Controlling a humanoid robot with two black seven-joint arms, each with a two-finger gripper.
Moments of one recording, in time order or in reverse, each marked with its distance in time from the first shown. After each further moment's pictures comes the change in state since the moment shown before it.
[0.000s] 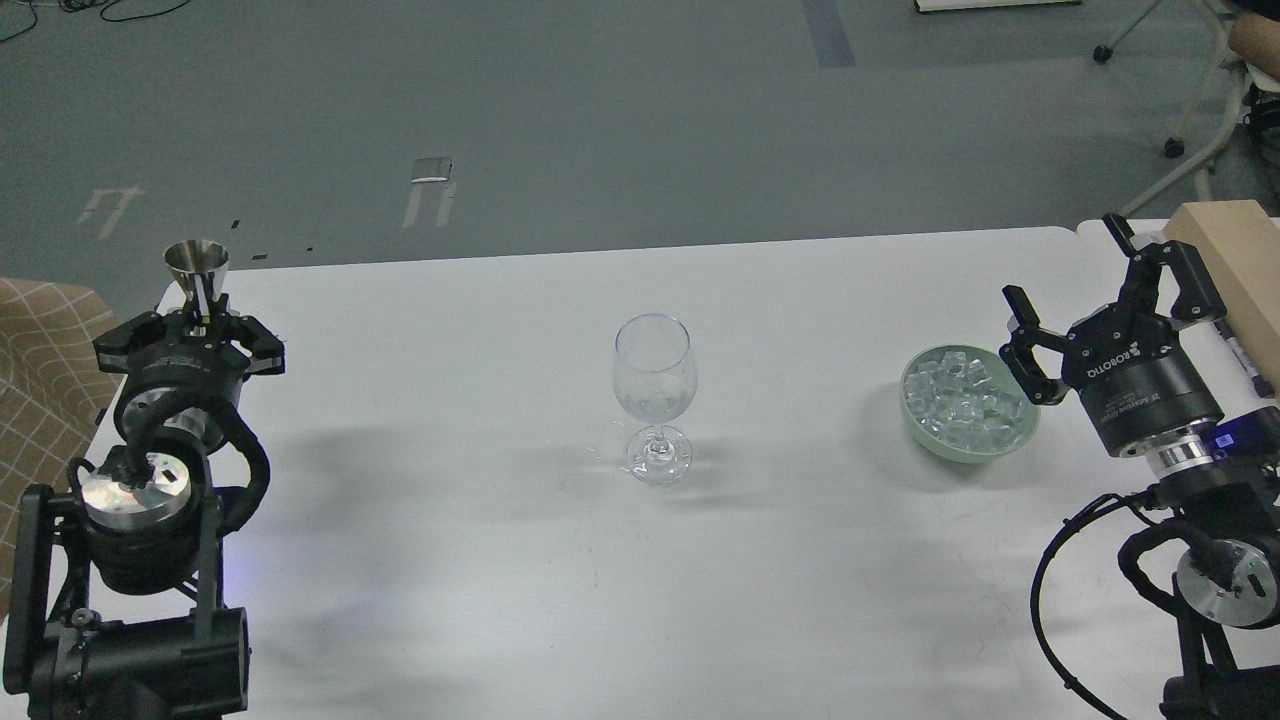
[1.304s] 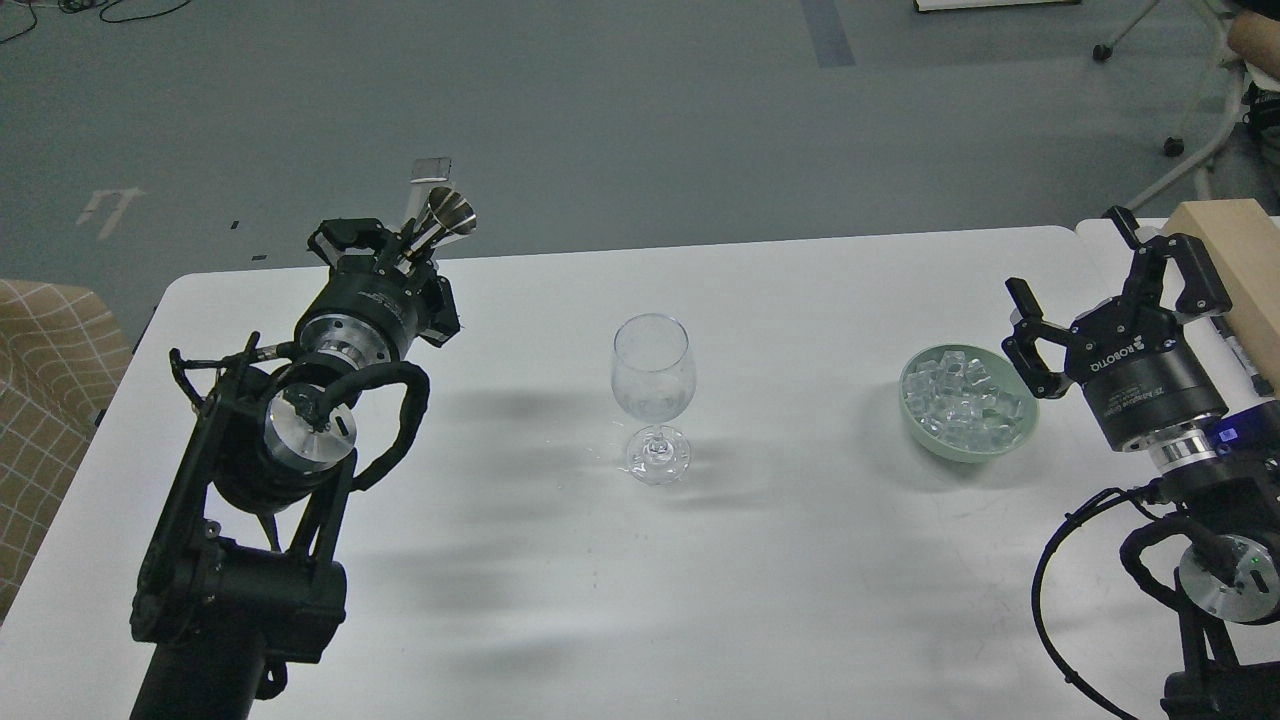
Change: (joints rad) left arm -0.170 0.014 0.321 -0.013 0.400 0.000 0.302; right arm 0.004 0.000 0.004 0.008 0.000 0.000 0.000
